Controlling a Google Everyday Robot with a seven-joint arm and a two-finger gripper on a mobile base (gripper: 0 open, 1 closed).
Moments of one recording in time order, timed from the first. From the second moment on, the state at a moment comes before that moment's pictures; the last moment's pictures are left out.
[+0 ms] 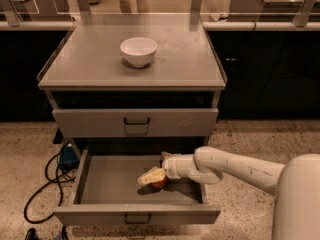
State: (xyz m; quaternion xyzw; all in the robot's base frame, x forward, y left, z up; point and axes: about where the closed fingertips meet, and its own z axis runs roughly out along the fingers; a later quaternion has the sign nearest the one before) arm 0.617 0.018 0.452 -0.36 0.79 0.34 0.36
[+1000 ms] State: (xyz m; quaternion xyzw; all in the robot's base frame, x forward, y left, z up) arm 0.604 -0.013 0.392 -0.34 0.84 0.28 0.32
